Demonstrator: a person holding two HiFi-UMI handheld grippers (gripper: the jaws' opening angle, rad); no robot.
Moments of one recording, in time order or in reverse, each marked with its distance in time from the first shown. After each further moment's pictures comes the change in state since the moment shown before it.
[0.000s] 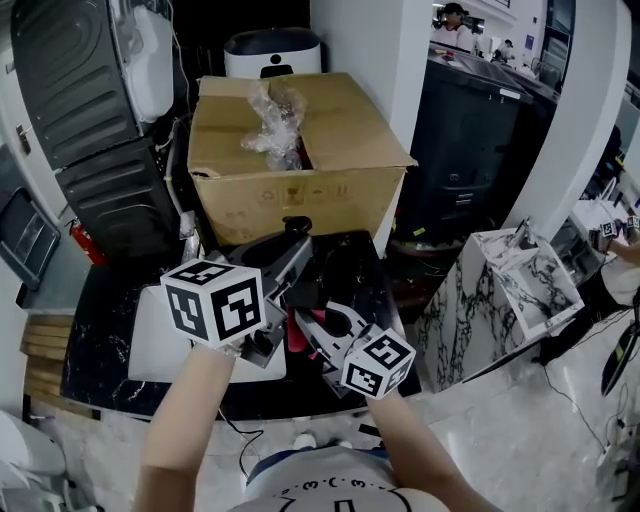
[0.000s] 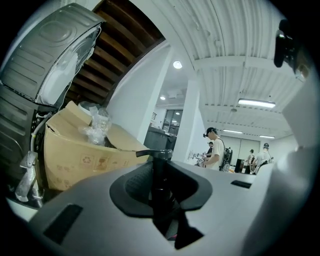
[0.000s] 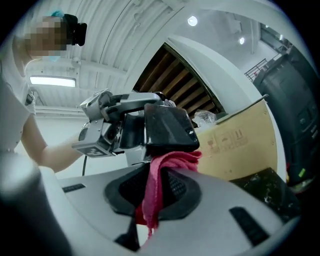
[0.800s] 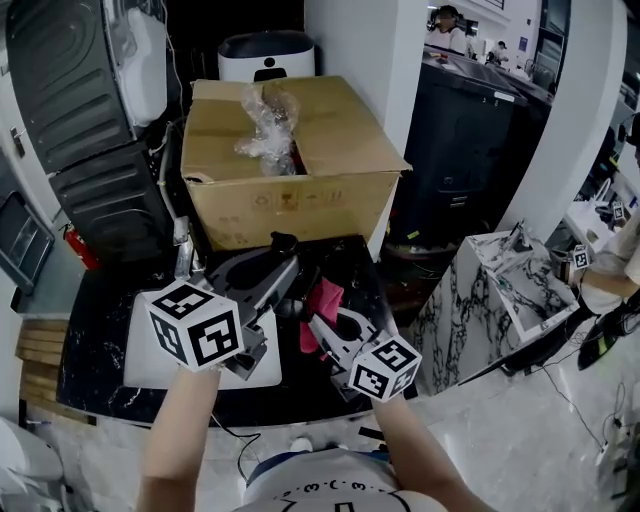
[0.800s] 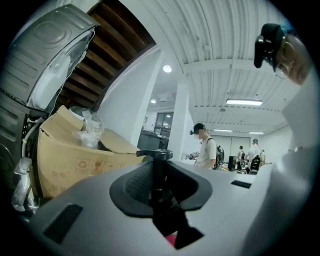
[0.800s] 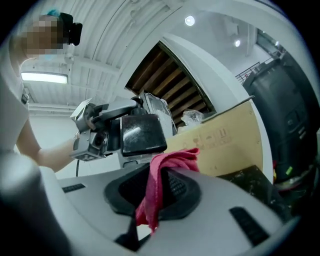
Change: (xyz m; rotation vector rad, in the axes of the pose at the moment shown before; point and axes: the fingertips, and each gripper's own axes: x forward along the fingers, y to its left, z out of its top) left arm -0.016 -0.002 -0.007 0.069 -0.043 -0.099; right arm -0.020 -0.033 -0.007 0.016 0.023 -0.099
